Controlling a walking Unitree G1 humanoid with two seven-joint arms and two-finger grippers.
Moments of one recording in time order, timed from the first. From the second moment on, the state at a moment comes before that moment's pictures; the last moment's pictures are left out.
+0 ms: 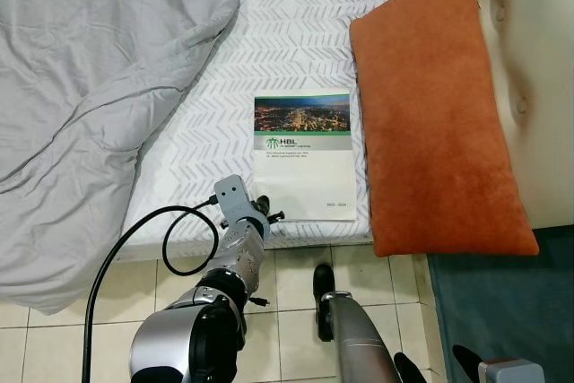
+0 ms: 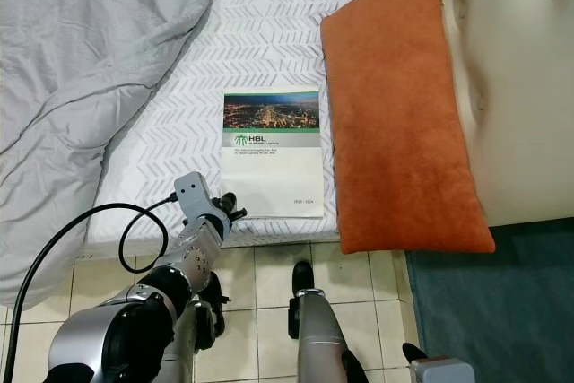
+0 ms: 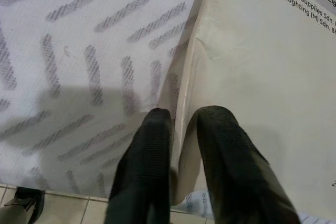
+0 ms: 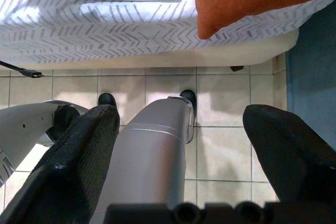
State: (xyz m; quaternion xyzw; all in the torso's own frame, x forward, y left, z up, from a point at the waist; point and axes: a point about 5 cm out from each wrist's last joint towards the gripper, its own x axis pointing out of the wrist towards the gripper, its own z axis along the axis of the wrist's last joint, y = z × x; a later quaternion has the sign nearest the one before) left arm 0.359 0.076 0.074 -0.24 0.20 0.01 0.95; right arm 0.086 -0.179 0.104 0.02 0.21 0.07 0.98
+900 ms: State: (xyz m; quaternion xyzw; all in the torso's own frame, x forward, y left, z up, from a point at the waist) left arm 0.335 0.132 0.073 0.03 0.03 -0.13 0.99; right arm 0.182 -0.186 0.085 0.03 0.10 0.04 0.99
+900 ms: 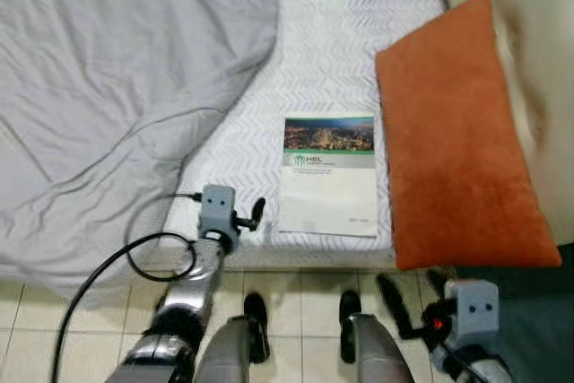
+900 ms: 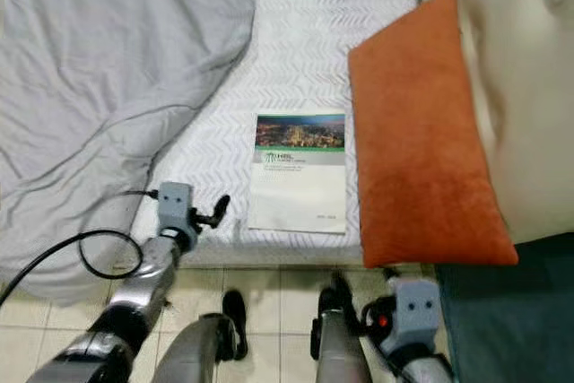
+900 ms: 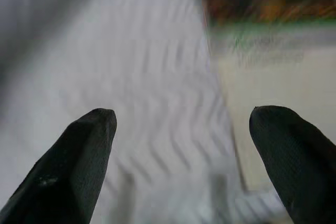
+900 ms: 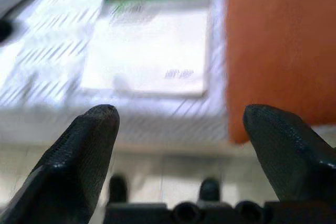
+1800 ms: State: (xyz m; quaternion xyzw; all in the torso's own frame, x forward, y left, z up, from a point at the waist) left arm 0.269 0.146 0.049 -0.03 0.09 -0.11 0.99; right arm 0.244 -0.214 0.062 0.00 0.07 -0.02 1.00
